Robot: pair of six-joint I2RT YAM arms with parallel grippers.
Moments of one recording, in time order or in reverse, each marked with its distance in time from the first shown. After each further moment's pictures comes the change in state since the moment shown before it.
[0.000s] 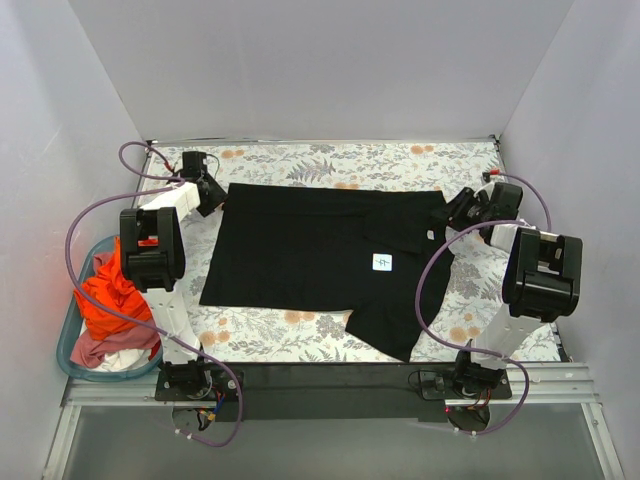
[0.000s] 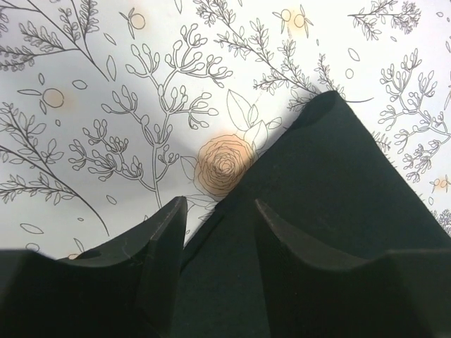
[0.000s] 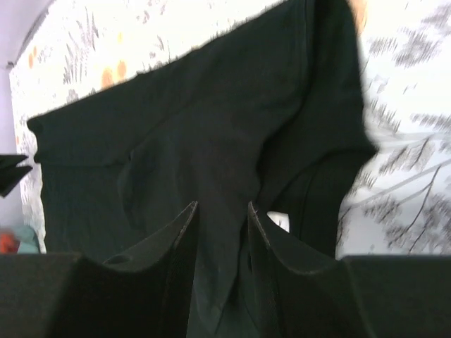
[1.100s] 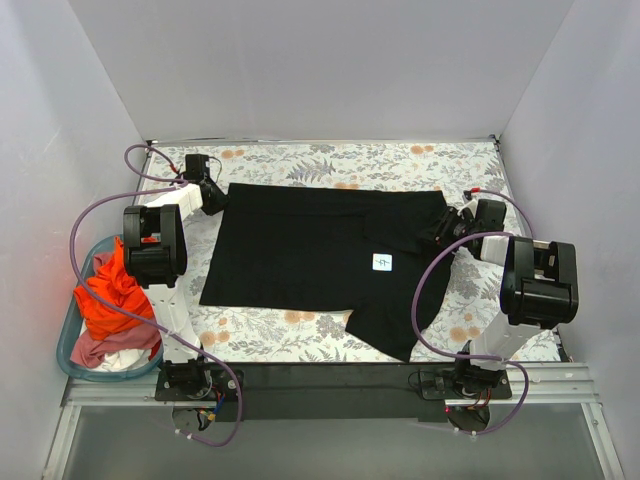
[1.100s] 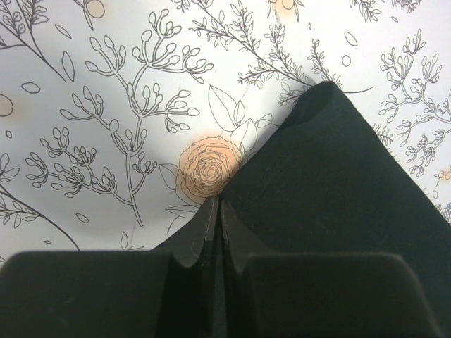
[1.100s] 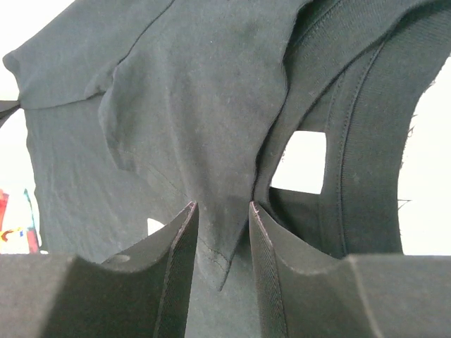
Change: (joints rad) left arm 0.000 0.045 0.000 0.044 0.057 0.013; right arm 0.064 -0.061 -0.164 -0.008 -0.021 -0.022
